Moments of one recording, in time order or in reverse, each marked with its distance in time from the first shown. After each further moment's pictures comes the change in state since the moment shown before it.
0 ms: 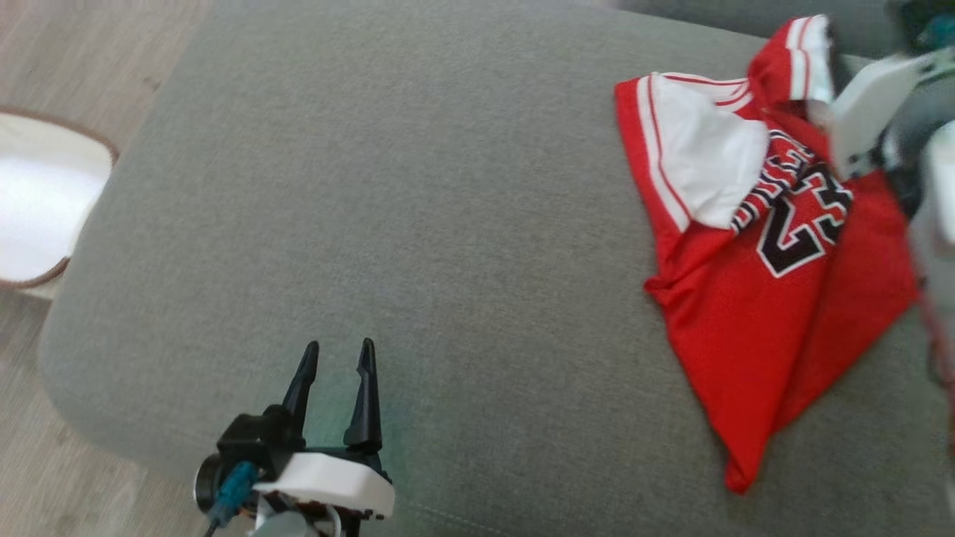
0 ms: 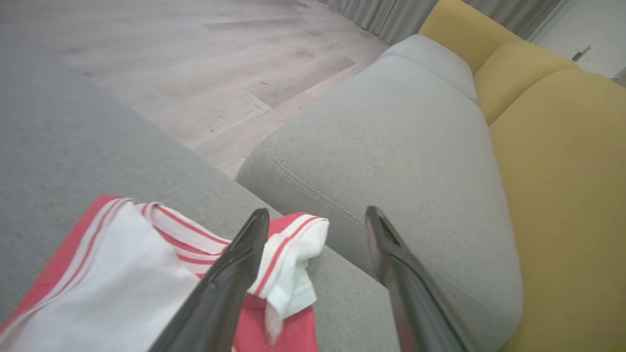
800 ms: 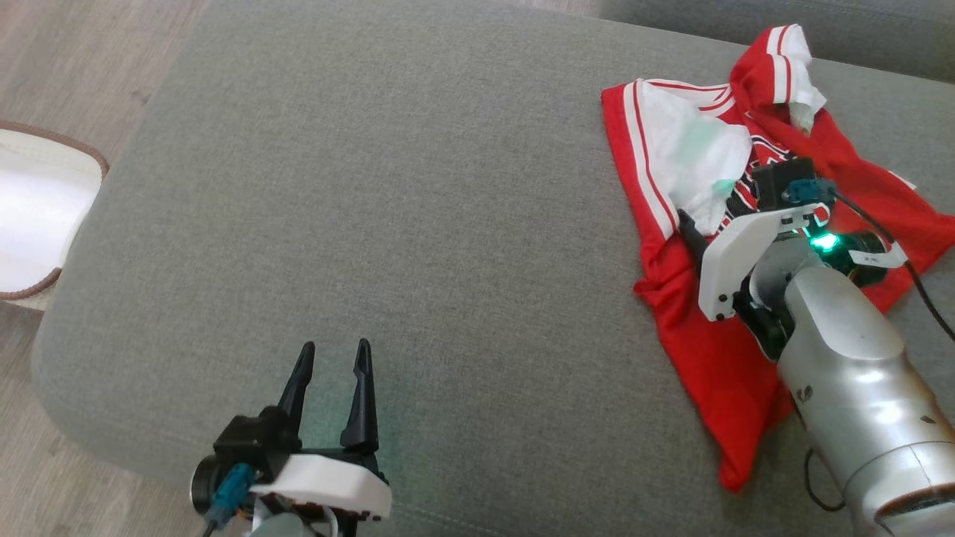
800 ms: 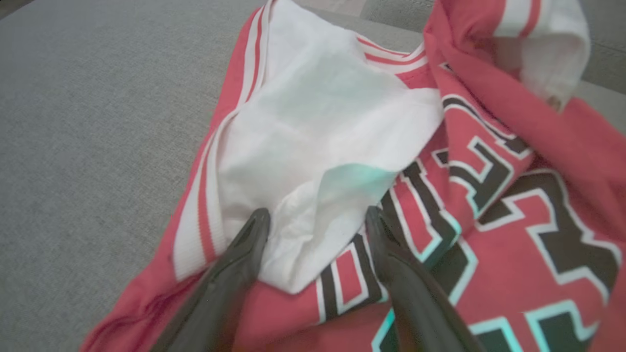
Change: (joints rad) left arm 0.007 0.010 0.006 -0.010 0.004 0.005 0.000; right arm 0.210 0.174 0.103 0.124 0.370 0.000 0.026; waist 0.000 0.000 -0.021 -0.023
